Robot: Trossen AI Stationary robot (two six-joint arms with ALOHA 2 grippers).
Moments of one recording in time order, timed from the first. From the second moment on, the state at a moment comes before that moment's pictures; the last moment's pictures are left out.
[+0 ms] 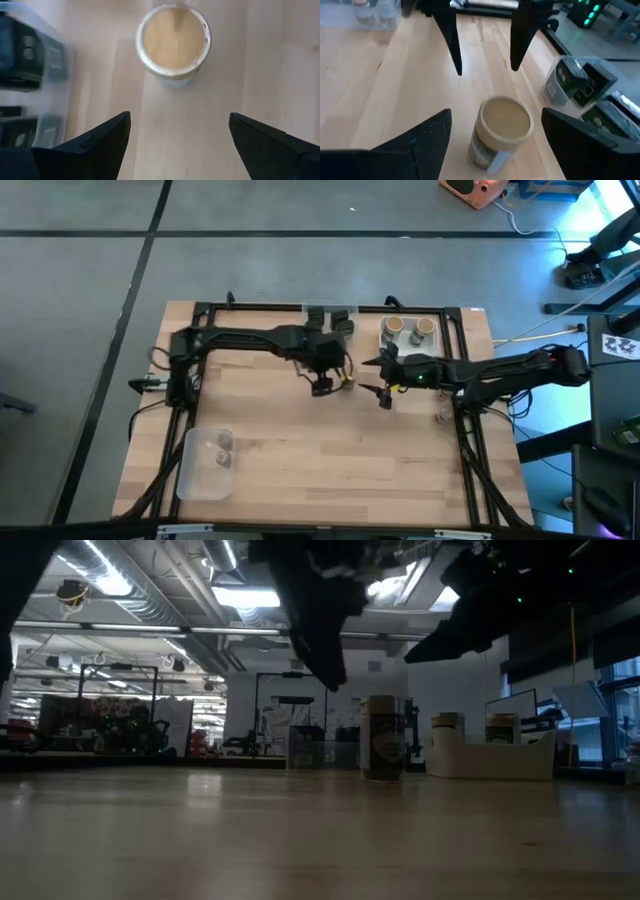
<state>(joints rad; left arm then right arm) 0.14 1.93 1.65 -0.82 -0.07 0.07 -0.03 1.11 0.53 0.17 0.17 -0.10</state>
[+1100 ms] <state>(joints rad) 0.15 1.74 0.88 0.34 -0.08 -0.03 -0.03 1.31 0.53 0.40 0.24 -0.08</state>
